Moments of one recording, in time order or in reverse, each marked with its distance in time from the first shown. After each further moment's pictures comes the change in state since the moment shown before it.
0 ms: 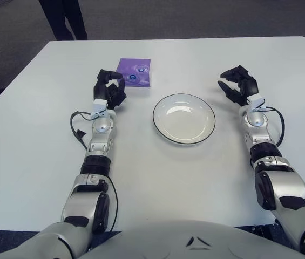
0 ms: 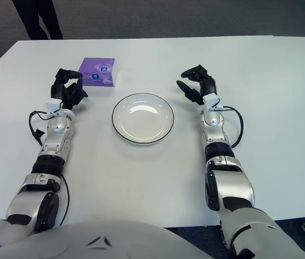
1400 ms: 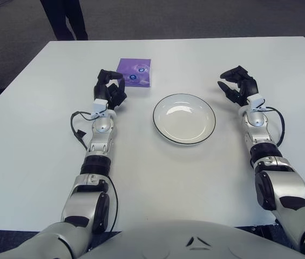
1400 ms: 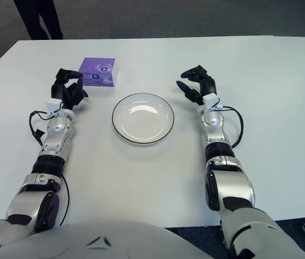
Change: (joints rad) left arm 0.000 -0.001 -0.001 -0.001 0.000 0.000 -0.002; right arm 0.000 -0.001 0.000 0.000 0.000 0.005 0.003
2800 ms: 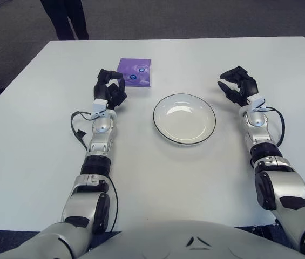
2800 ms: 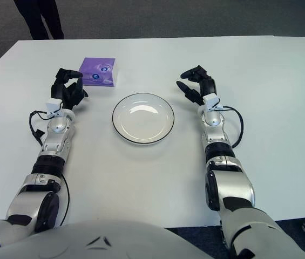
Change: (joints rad) left arm 0.002 -0.002 -0.001 -0.008 -0.001 0.000 0.000; right arm 0.000 -0.001 -0.003 0.000 0.001 0.000 0.011
